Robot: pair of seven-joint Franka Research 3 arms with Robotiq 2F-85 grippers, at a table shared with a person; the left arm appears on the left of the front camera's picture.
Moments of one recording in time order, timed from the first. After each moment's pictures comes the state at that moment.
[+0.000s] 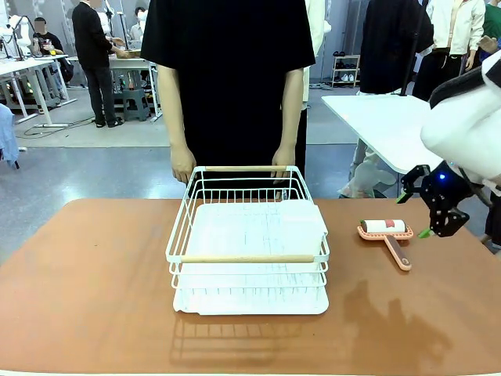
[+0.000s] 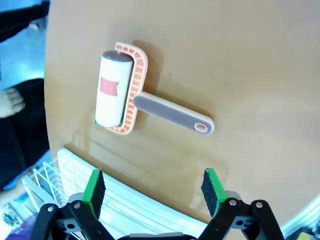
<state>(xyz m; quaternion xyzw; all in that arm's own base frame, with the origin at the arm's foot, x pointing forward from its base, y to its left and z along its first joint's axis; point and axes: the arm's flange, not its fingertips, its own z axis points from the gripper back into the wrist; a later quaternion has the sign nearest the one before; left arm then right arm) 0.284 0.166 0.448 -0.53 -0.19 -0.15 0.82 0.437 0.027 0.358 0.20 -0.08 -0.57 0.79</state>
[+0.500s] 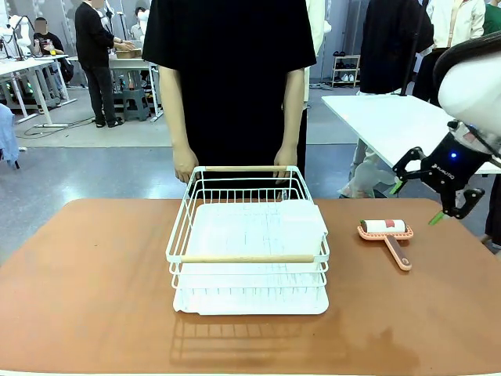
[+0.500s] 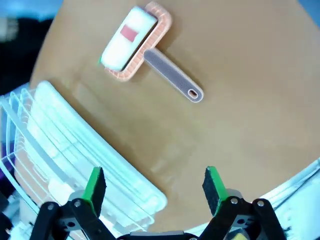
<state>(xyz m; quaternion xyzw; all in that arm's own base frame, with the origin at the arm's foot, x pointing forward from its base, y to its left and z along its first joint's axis) 0.284 0.166 0.448 -0.53 -0.19 -0.15 0.82 0.420 0.046 0.408 0.16 -0.06 -0.39 0.90</state>
